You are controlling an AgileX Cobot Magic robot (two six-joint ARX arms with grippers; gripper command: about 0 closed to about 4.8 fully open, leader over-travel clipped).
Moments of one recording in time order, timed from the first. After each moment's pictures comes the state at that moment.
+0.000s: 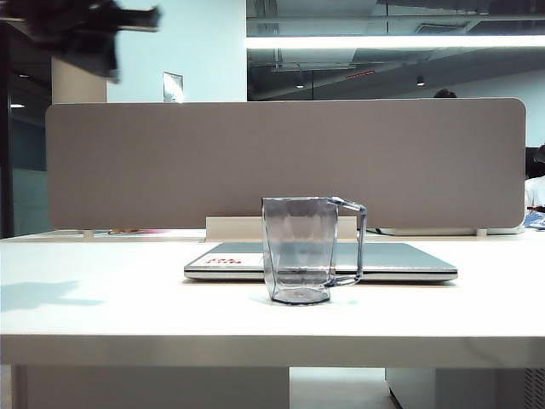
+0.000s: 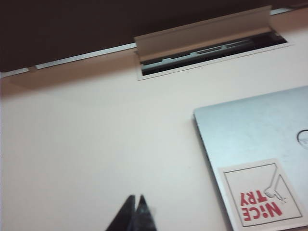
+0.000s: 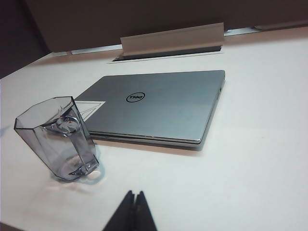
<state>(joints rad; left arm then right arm) -0.42 1.21 0.96 -0.10 -0.28 0.08 0.05 0.00 0.01 -0.10 -0.29 0.18</state>
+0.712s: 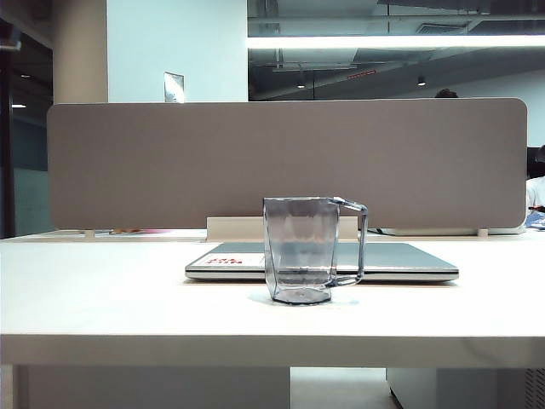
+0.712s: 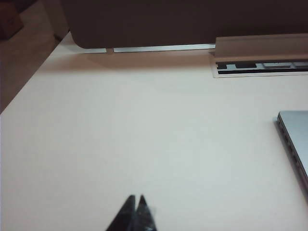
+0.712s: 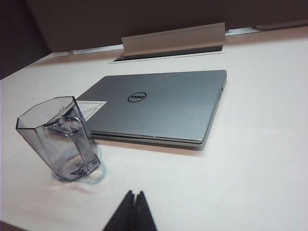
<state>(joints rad) 0.00 0.96 0.65 0.06 -0.06 0.07 0.05 0.00 0.01 -0.10 -0.29 0.18</state>
